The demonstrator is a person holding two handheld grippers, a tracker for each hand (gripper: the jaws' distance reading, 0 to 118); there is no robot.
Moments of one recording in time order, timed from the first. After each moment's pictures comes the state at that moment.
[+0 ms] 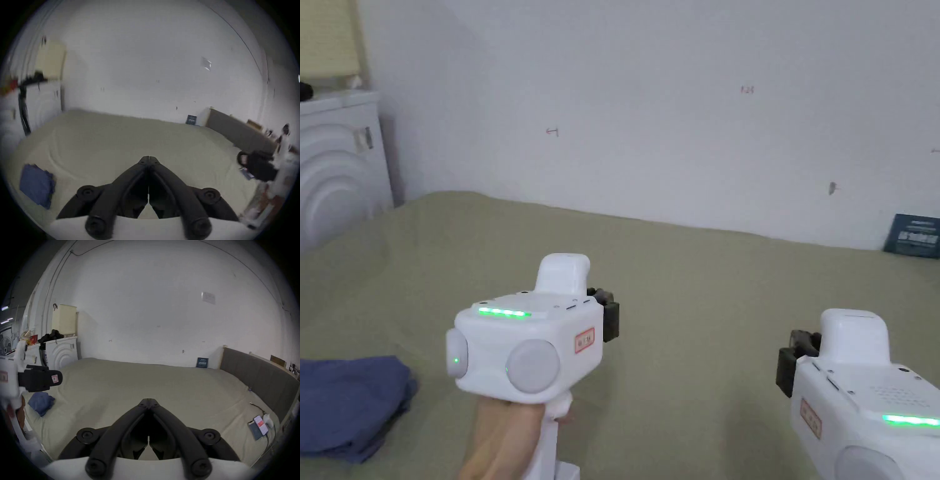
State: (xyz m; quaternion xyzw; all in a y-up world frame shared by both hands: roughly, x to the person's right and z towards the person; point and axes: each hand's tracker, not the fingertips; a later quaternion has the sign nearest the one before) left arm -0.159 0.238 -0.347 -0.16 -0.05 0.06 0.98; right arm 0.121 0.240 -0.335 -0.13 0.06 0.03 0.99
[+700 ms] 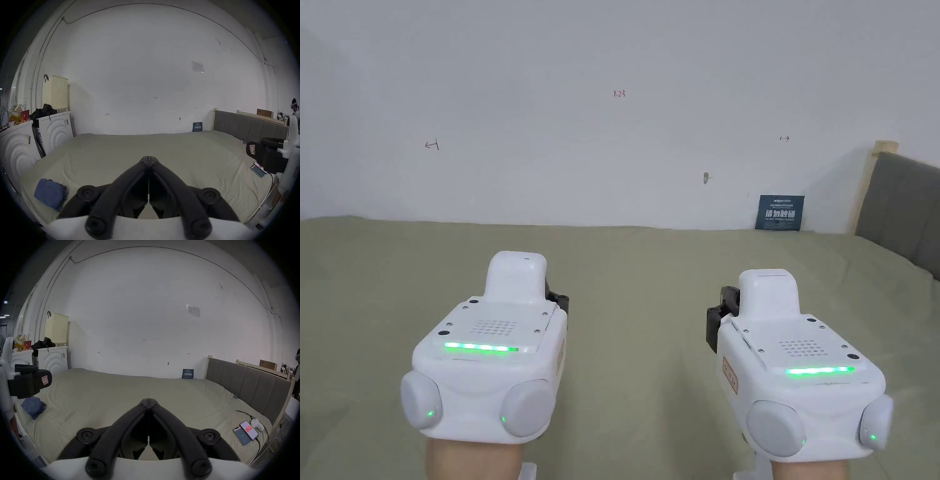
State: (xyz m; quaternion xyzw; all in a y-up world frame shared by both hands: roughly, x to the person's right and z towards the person) left arm -0.075 0.259 -0.301 -0.09 0.00 -0.01 1.00; right arm 0.162 0.251 -0.302 -0.06 0.02 0.03 1.00
